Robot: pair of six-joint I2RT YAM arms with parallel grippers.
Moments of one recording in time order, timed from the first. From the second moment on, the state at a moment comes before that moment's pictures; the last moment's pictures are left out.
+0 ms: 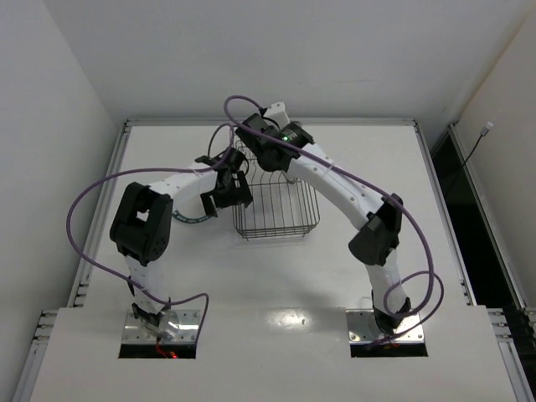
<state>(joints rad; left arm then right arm) -0.44 1.88 1.36 -0.72 -0.16 -0.77 0.80 2.05 2.18 -1.17 0.86 0.45</state>
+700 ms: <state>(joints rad) -0.44 1.61 1.29 -0.89 -0.31 -0.80 0.71 2.19 2.27 -1.04 0.95 0.42</state>
